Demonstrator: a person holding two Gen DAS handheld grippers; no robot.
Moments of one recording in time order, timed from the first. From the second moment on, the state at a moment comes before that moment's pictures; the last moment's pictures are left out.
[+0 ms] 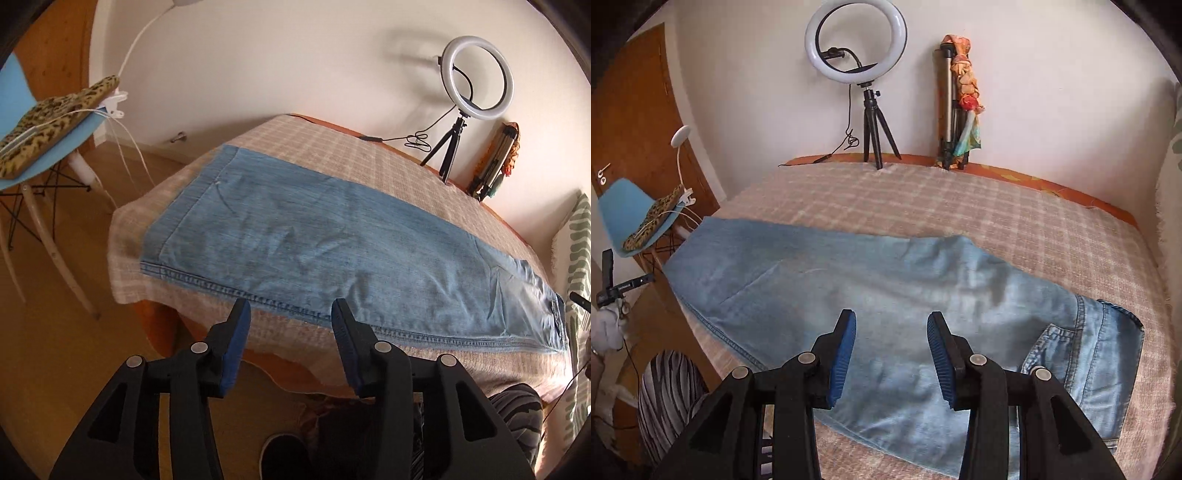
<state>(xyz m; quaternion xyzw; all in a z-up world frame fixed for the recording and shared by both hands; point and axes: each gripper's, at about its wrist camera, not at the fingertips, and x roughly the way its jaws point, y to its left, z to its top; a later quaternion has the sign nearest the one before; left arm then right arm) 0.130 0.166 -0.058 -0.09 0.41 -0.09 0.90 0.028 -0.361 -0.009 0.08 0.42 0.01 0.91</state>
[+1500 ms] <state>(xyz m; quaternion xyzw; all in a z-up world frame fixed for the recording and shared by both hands) 0.194 0.273 -0.126 -0.42 0.33 0.02 0.85 0.120 -0.185 -0.078 0.00 0.52 0.17 0.84</state>
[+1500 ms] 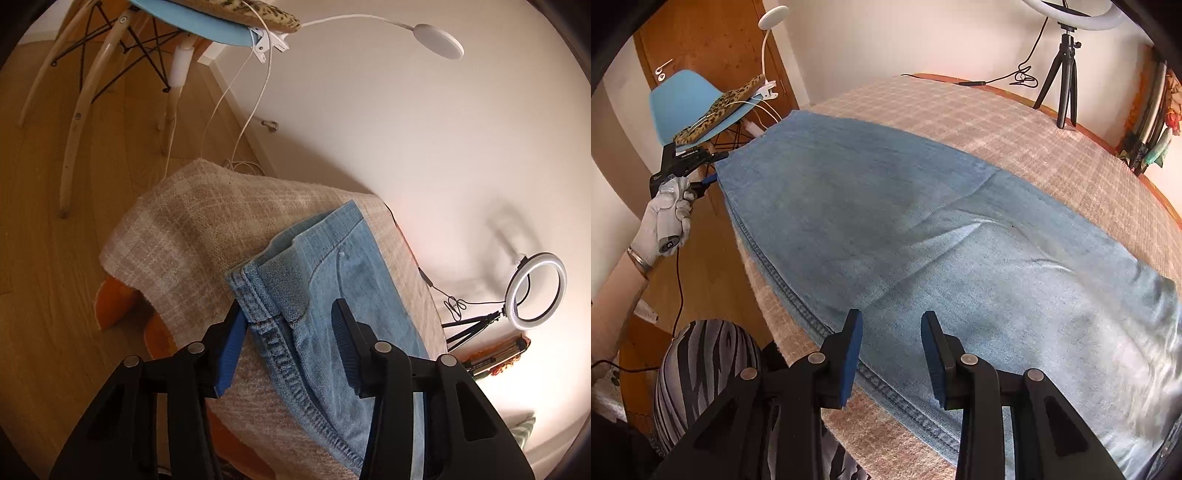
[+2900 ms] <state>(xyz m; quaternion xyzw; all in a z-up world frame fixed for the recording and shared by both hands) 0.187 0.110 -0.078 -0.07 0.28 -0.15 0.95 0.422 0.104 -0.022 -0.05 0.54 0.32 0.78</state>
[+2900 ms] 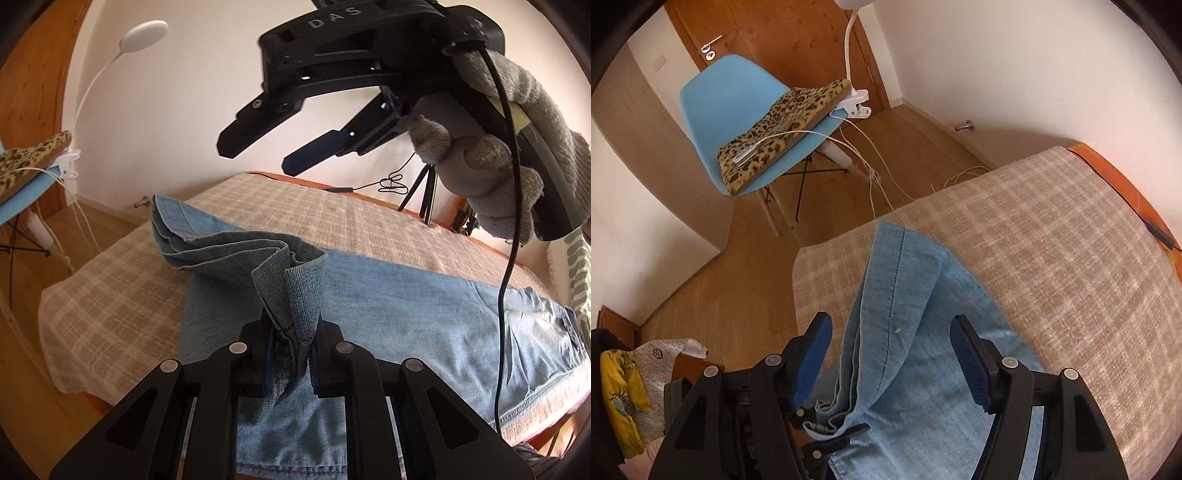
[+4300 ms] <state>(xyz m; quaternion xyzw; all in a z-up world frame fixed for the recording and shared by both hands) 0.169 0.079 -0.071 -0.02 0.25 -0.18 0.95 0.471 0.159 -0.061 -0.12 0.58 0.25 0.76</state>
